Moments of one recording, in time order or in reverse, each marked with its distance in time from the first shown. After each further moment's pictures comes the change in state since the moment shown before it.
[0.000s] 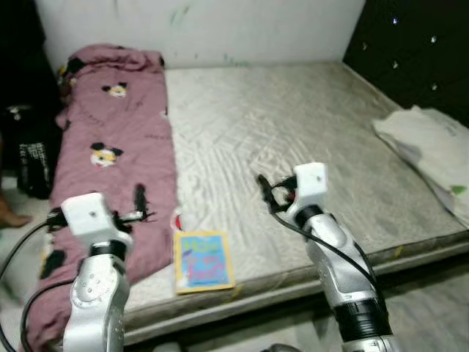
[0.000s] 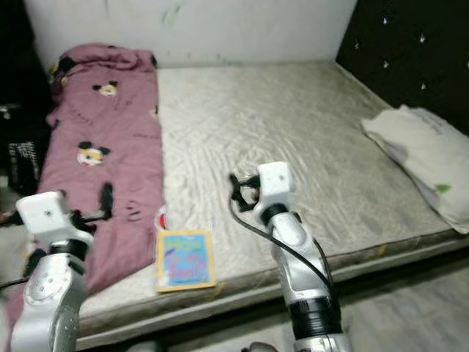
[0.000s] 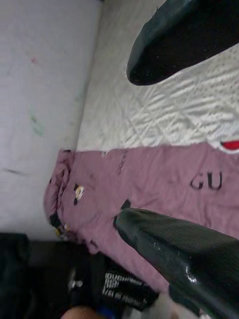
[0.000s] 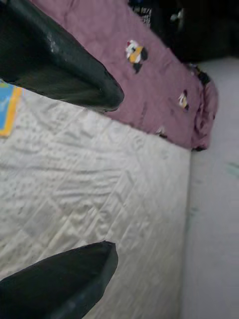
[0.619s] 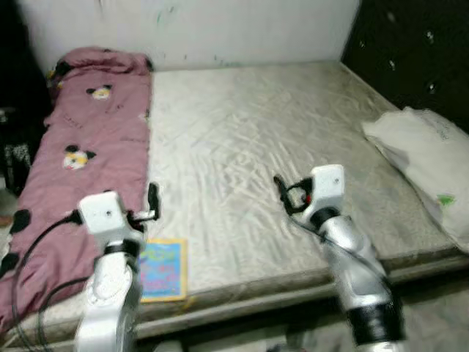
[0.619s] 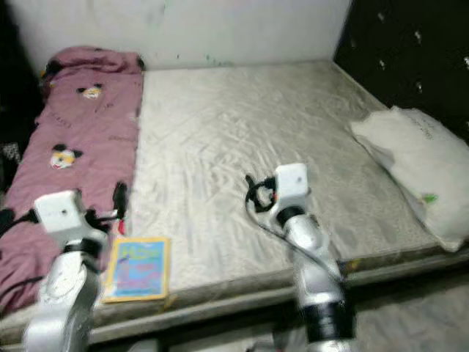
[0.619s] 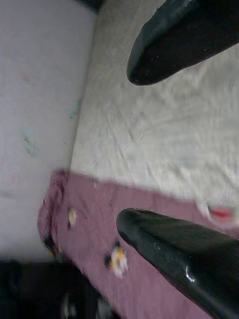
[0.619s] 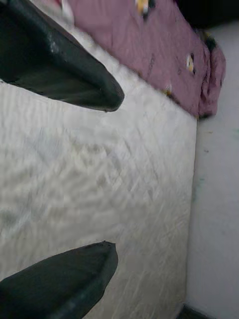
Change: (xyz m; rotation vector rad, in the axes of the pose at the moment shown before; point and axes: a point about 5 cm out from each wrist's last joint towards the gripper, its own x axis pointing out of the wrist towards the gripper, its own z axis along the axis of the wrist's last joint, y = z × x) left arm -0.001 -0.006 -0.005 0.024 0.015 -0.012; right arm -0.008 -0.012 -0.006 0.008 0.009 -0.050
